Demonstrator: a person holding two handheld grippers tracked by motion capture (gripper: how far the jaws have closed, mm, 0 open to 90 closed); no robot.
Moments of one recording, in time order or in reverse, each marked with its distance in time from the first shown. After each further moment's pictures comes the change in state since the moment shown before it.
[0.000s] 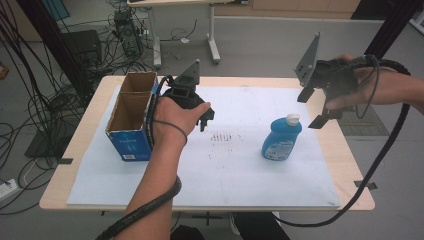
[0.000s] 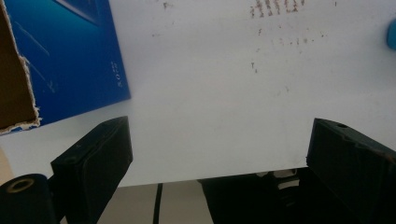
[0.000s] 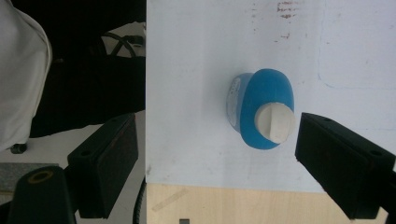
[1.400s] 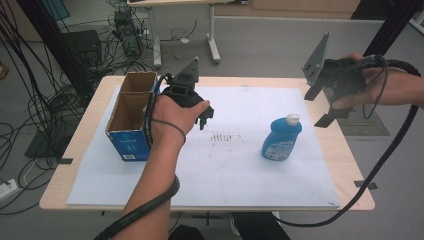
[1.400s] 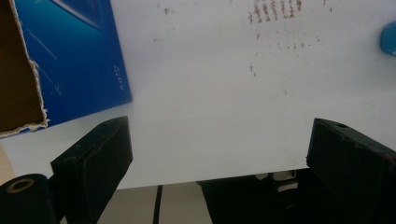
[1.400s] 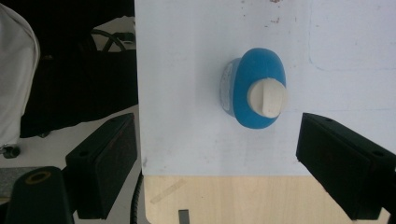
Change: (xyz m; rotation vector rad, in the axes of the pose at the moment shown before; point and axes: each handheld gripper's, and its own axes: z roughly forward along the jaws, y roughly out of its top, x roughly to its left) left arm 0.000 0.000 -0.007 -0.024 -0.005 -0.004; right arm 0.000 -0.017 -0.004 0.010 -0.037 0.036
